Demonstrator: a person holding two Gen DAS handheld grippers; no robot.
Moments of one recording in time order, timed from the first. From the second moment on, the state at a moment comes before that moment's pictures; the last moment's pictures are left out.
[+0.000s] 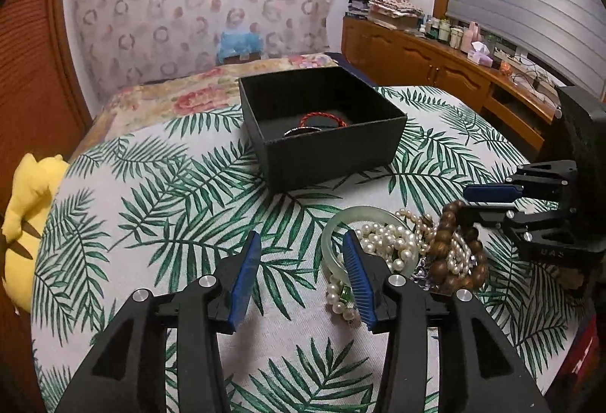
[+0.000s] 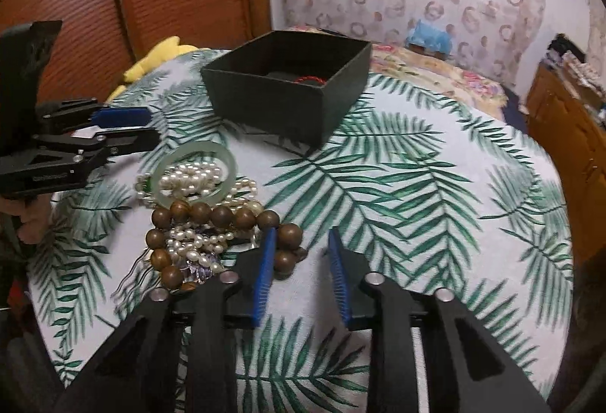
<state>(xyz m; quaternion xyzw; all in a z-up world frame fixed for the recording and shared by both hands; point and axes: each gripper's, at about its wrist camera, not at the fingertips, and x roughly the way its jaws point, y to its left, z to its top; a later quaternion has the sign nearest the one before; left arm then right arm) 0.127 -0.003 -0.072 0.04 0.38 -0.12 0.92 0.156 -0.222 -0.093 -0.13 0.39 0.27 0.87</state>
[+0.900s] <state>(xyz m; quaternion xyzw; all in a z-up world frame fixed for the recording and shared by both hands) 0.177 -0.026 -0.089 0.08 0.45 -0.16 0.88 0.165 -0.229 -0.100 -0.11 0.39 0.25 0.88</state>
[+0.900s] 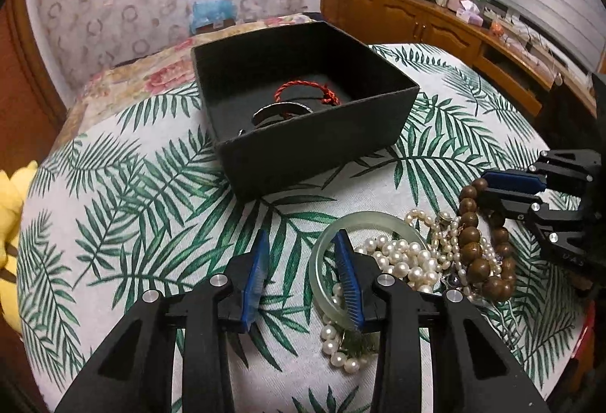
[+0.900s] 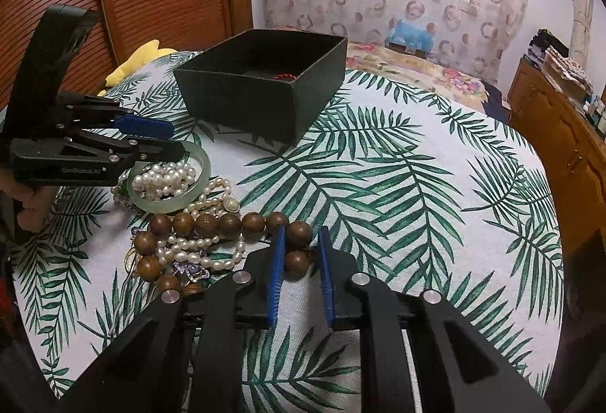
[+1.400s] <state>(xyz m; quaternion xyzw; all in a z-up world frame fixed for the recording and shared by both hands) 0.132 -0.017 -0.060 0.06 0.37 -0.14 0.92 0.165 -0.231 -0.100 -0.11 0.40 0.25 0.88</state>
